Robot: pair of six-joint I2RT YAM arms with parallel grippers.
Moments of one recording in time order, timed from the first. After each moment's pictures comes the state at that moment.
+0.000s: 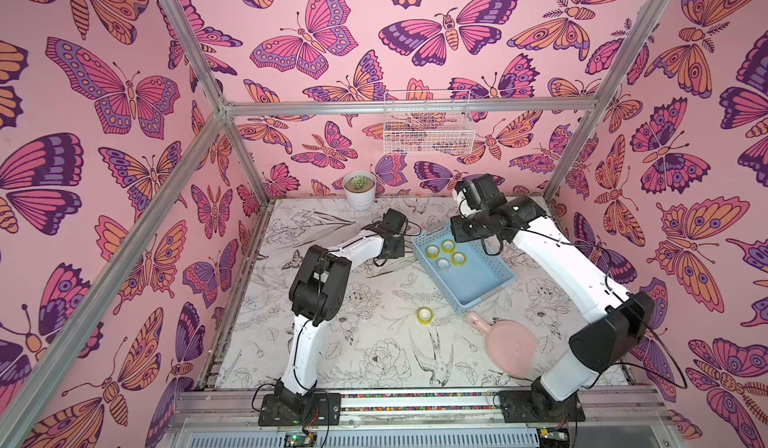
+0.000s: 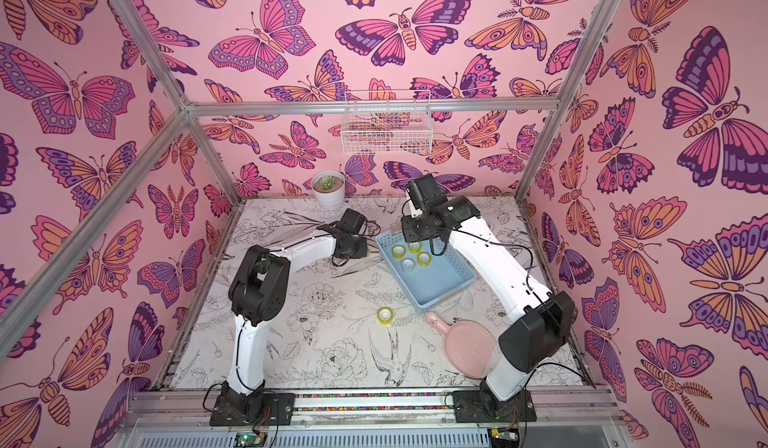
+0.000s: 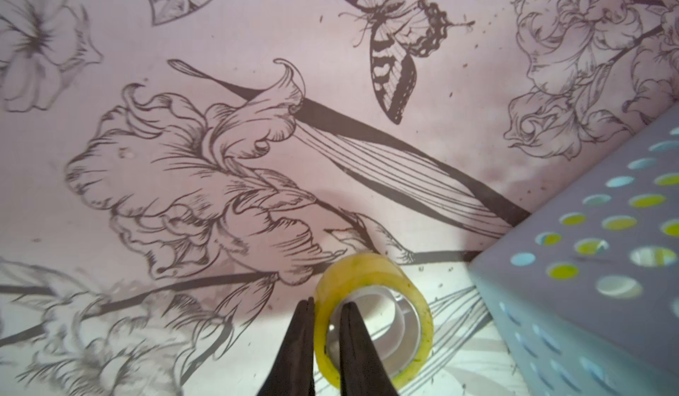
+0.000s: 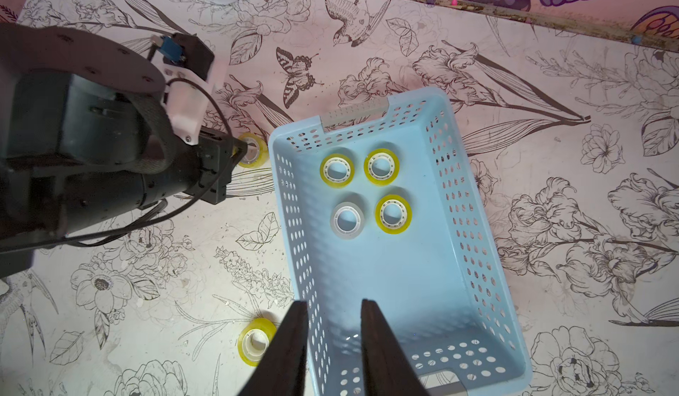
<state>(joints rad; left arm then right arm) -0.51 2.14 1.60 -0.52 -0.09 -0.45 0.58 1.66 1.74 -1.03 0.07 0.23</state>
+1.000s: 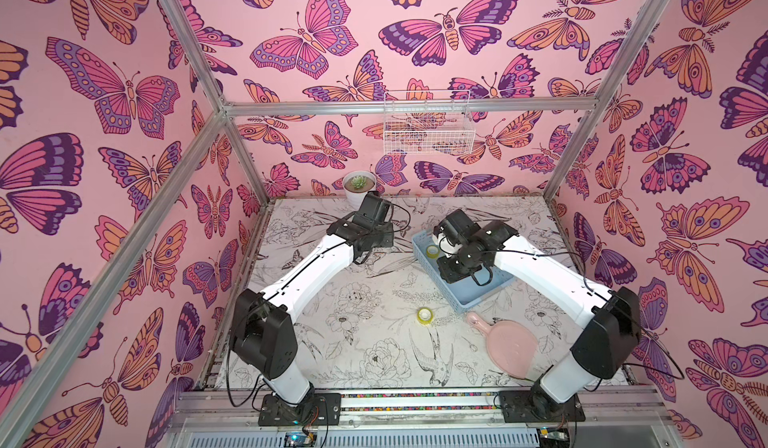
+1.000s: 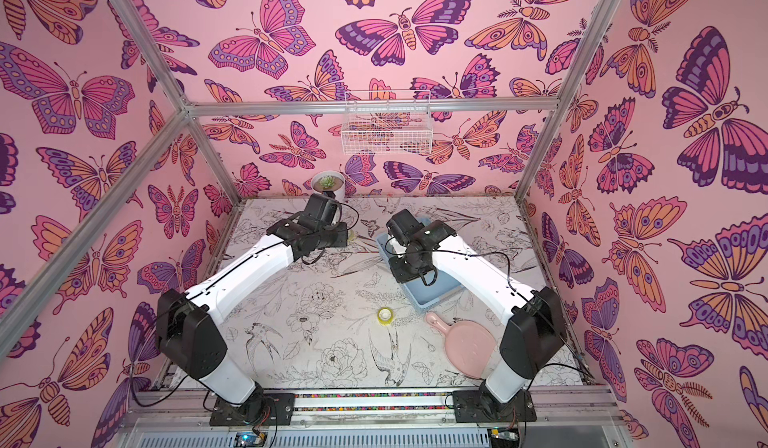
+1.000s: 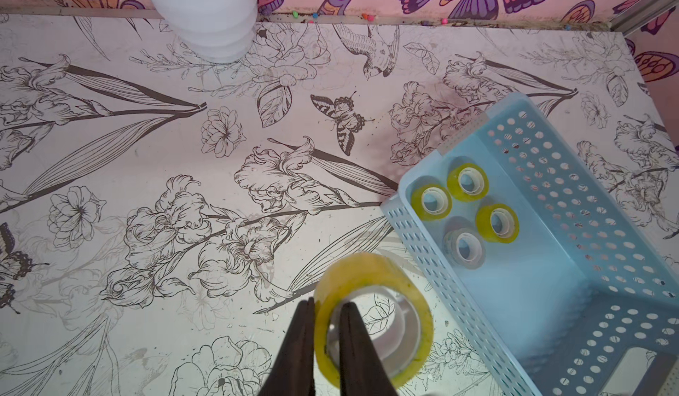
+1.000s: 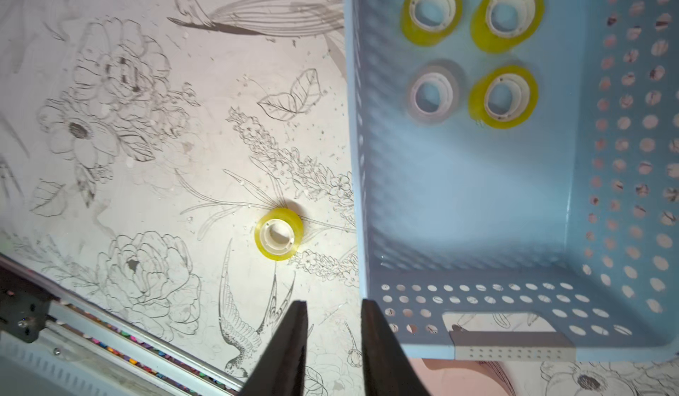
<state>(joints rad) -0.55 1.66 1.48 -0.65 -0.16 -0.40 0.71 1.63 1.49 -1.10 -0.01 0.23</state>
